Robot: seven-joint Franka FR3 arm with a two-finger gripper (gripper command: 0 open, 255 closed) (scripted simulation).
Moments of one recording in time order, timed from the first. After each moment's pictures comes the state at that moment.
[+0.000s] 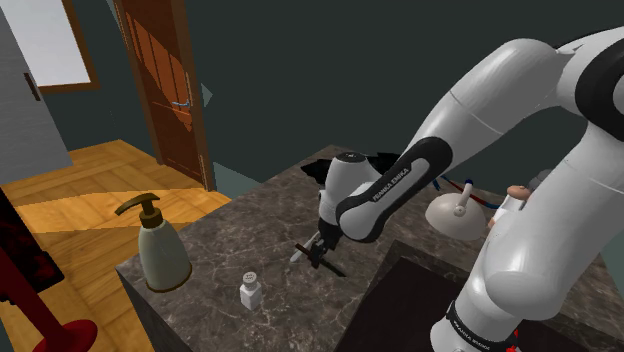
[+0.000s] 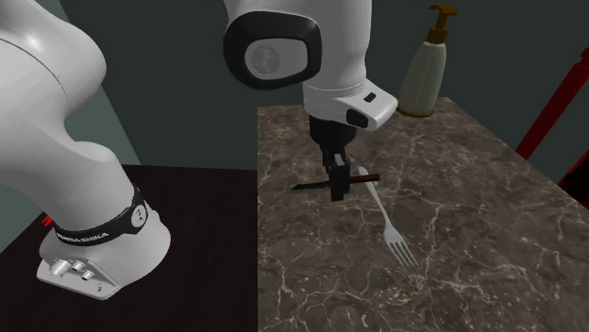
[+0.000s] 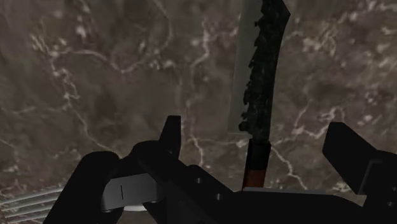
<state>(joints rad) 0.10 -0.16 0.19 -2.80 0.14 2.74 0.02</state>
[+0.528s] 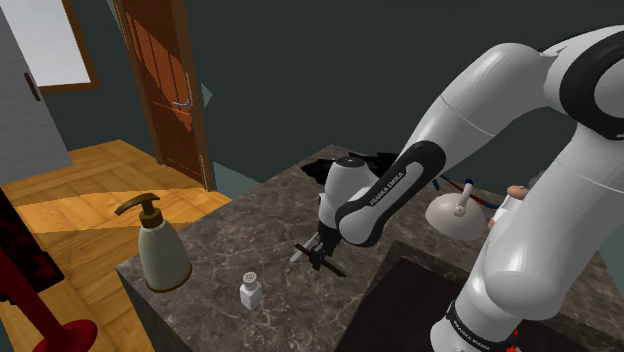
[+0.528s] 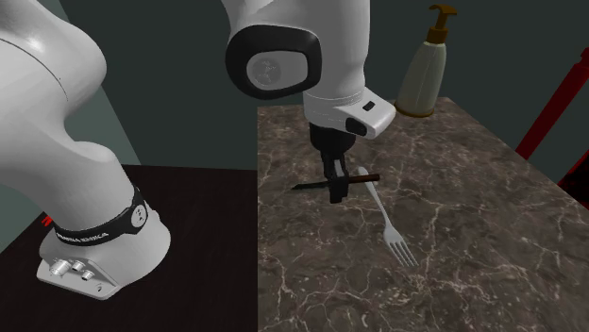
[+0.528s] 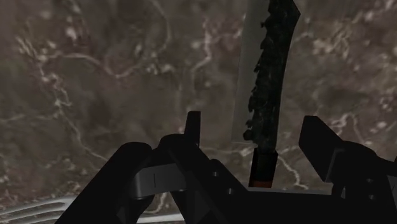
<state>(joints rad) 0.10 -0.12 0.20 -2.80 0.14 2.79 0.03</state>
